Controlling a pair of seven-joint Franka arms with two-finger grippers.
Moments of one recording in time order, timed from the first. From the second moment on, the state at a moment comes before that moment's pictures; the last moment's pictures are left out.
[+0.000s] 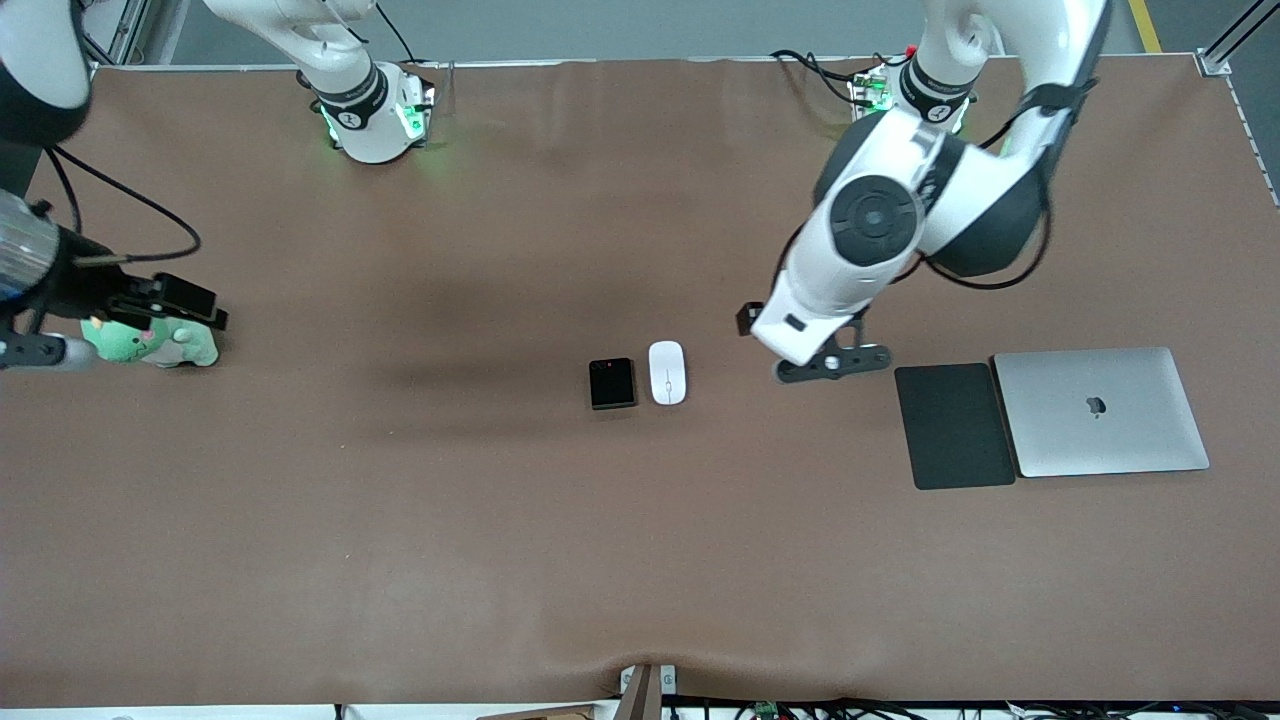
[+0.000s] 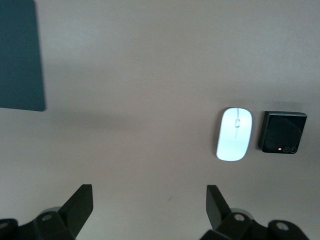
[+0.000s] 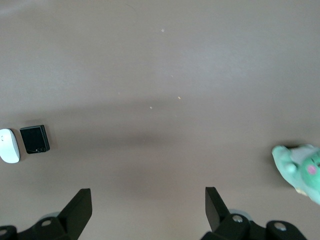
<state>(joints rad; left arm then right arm) -0.43 0.40 -0.18 -1.56 0.00 1.83 -0.72 0.03 0.16 0.00 -1.53 0.12 1.63 0.05</state>
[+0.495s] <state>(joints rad) -0.51 0.53 -0.18 -1.57 0.00 2.06 -0.81 0.11 0.28 0.00 -1.53 0.12 1.68 0.05</state>
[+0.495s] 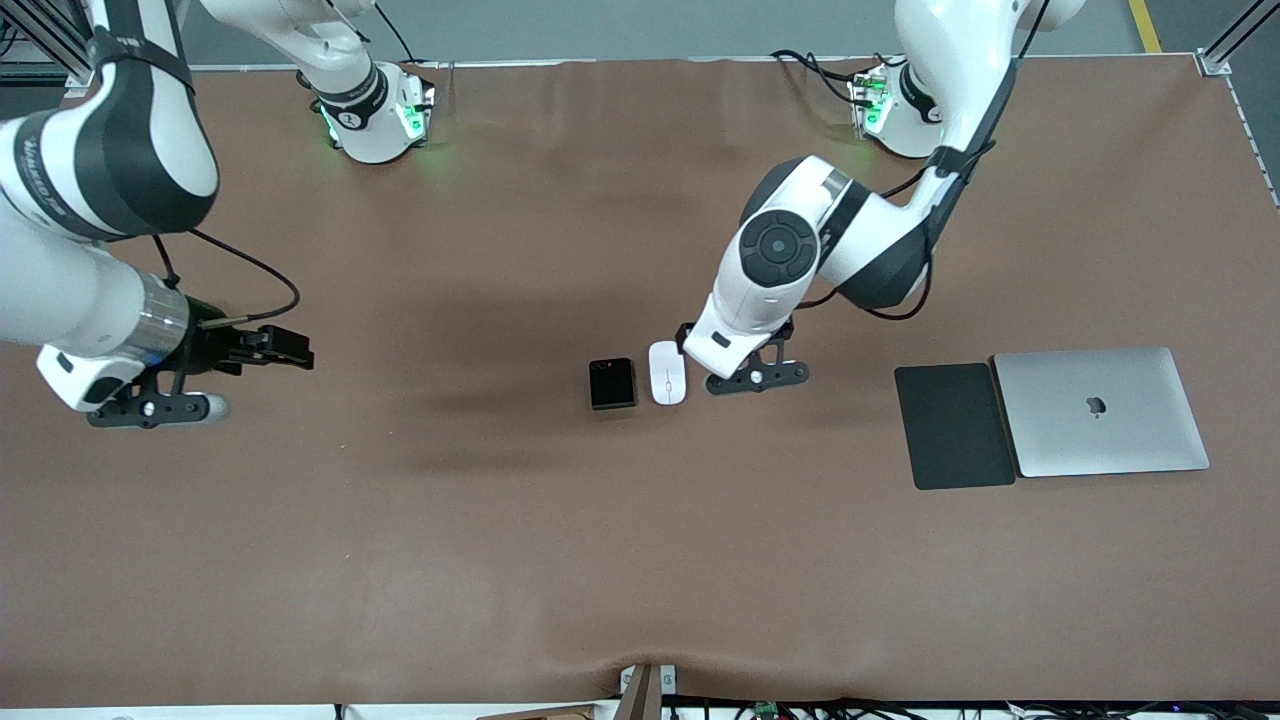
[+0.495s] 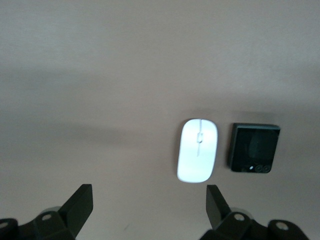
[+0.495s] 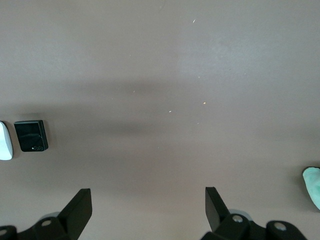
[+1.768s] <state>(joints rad) -0.60 0.77 -0.18 -1.57 0.12 2.39 -0.90 0.14 0.37 0.00 -1.52 0.12 1.74 0.05</state>
